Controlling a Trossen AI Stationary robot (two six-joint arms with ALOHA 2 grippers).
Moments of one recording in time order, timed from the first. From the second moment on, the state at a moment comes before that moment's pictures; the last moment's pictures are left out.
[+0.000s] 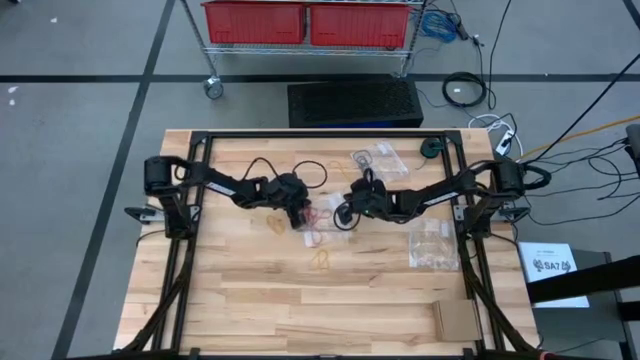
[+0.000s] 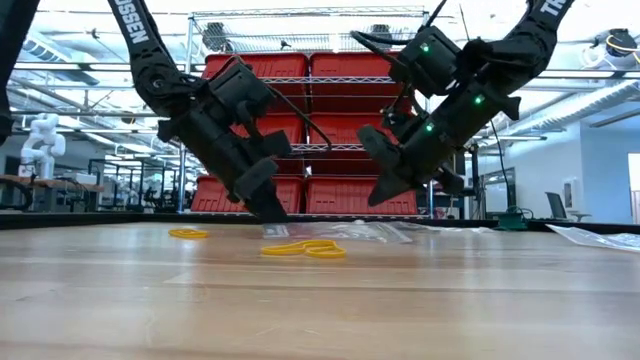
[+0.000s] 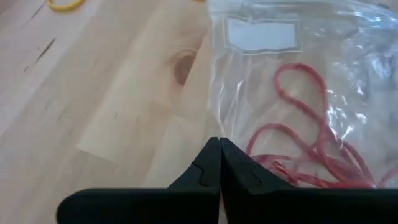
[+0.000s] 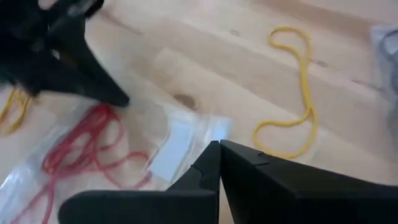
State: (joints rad) left arm 0.24 1.74 0.68 0.33 0.00 -0.05; right arm -0.06 1.70 0.73 0.21 0.47 0.70
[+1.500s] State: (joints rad) left arm 0.26 1.47 0.68 0.24 0.15 0.06; right arm -0.10 1.87 0.74 0.36 0.37 0.72
